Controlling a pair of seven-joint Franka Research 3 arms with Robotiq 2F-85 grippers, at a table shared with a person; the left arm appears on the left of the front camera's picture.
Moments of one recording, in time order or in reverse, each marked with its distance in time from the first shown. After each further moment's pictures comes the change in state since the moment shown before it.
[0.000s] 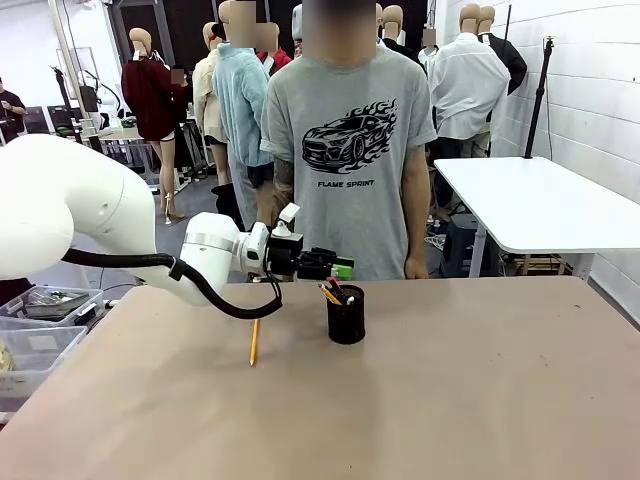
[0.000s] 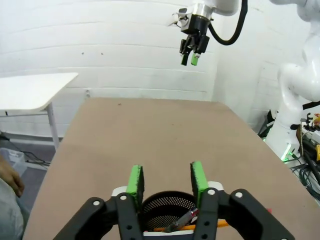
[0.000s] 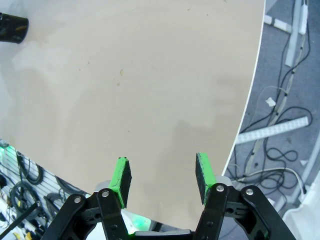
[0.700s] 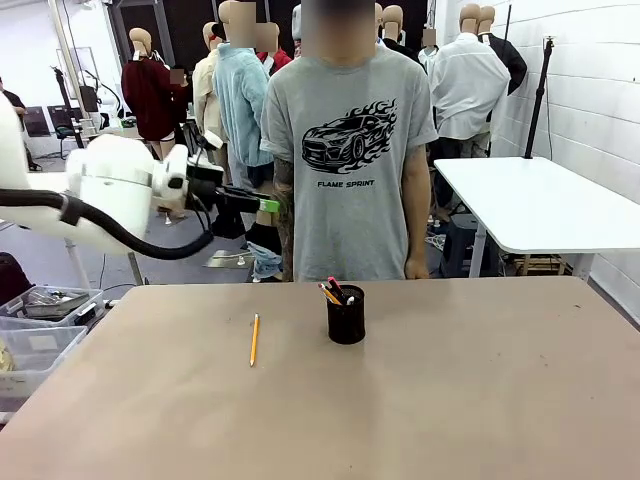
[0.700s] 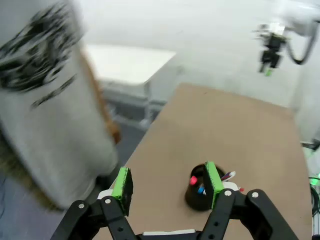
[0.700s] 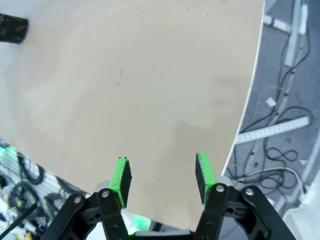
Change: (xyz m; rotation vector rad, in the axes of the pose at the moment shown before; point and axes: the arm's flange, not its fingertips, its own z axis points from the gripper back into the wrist) left arm 0.147 -0.093 0.151 0.582 0.172 0.085; right arm 0.000 -0.001 0.000 0.000 -0.001 -0.001
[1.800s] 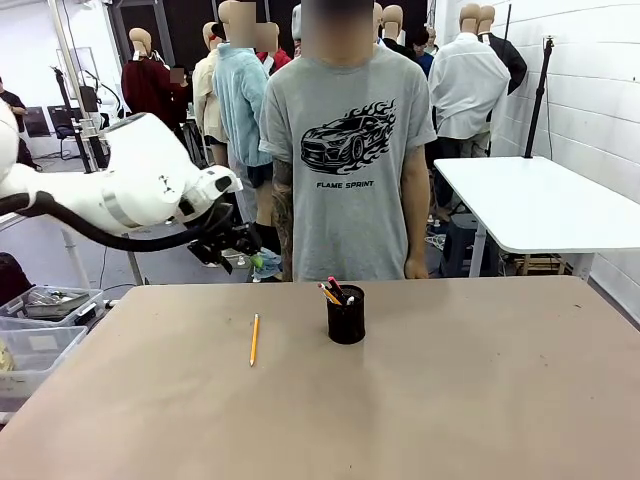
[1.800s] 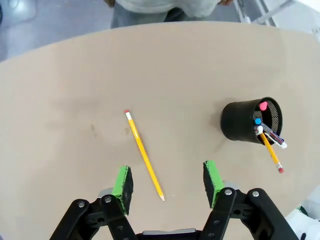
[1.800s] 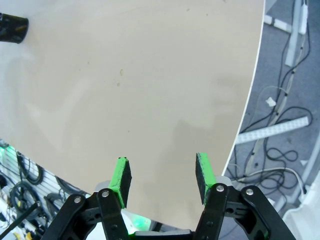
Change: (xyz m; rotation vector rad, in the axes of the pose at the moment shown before) left arm -0.029 -0.046 -0.035 0.547 0.636 0.801; right arm 0.000 0.000 0.000 0.000 0.000 0.001
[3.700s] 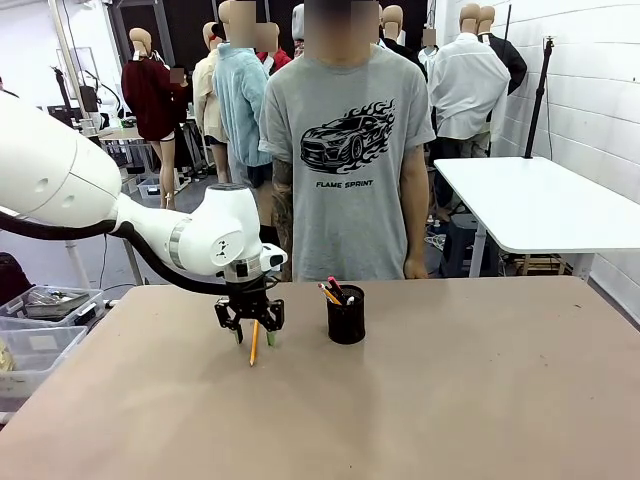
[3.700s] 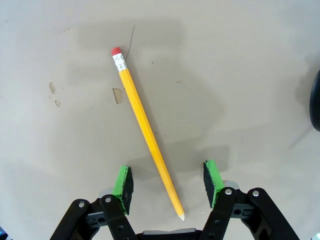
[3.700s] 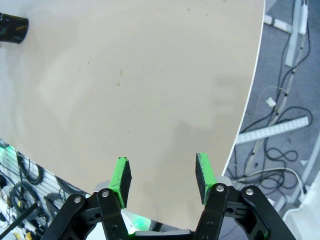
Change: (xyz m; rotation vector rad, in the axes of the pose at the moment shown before) left arm -0.038 -0.014 -0.147 0.266 0.317 -0.003; right arm 0.000 0.000 0.000 0.000 0.000 0.000
